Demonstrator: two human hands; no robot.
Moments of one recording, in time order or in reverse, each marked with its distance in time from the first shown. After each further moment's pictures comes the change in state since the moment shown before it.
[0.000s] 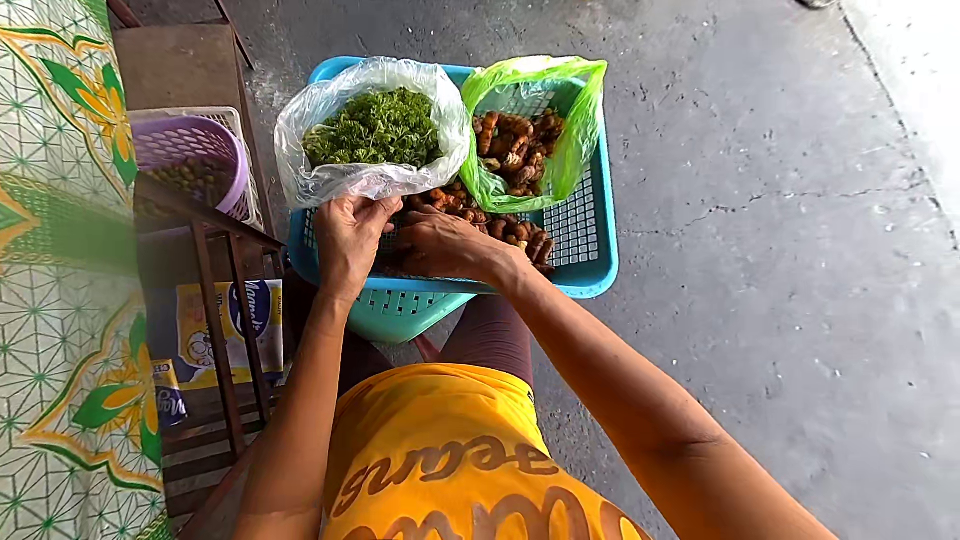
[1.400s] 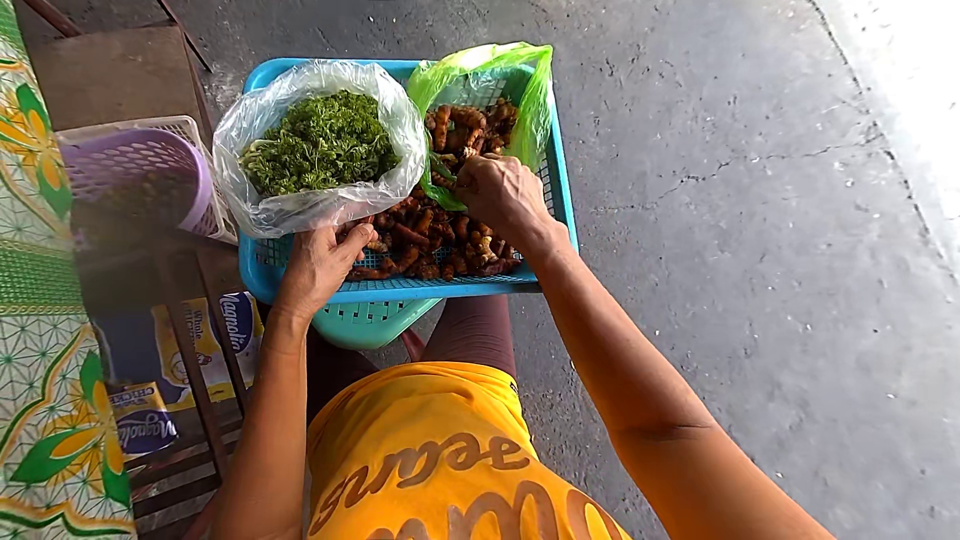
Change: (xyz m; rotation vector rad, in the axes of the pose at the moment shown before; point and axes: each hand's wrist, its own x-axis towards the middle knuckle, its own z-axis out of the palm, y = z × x) left_hand 0.001 0.001 -0.001 0.311 -0.356 -0.126; right_hand -0.057 0.069 -0.039 0.005 0.410 0.598
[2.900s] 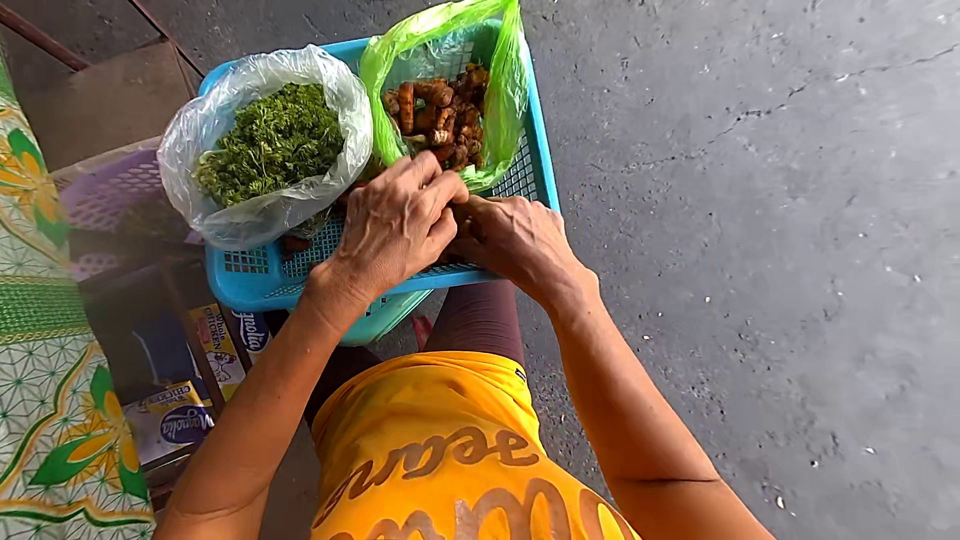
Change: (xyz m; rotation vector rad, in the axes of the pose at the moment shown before) left_hand 0.033 0.065 0.080 0.762 -0.148 0.724; right_hand -0.081 0.023 0.007 0.030 -0.023 -0.034
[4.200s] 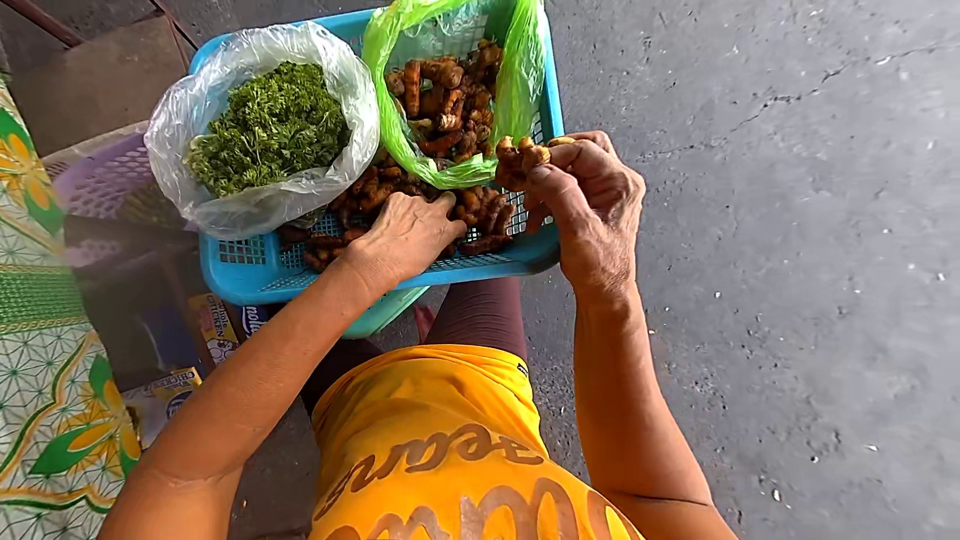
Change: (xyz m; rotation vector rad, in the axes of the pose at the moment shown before) left_hand 0.014 -0.003 0.029 0.220 -0.748 0.060; right_hand -0.003 0.044 0.009 0.890 0.564 -0.201
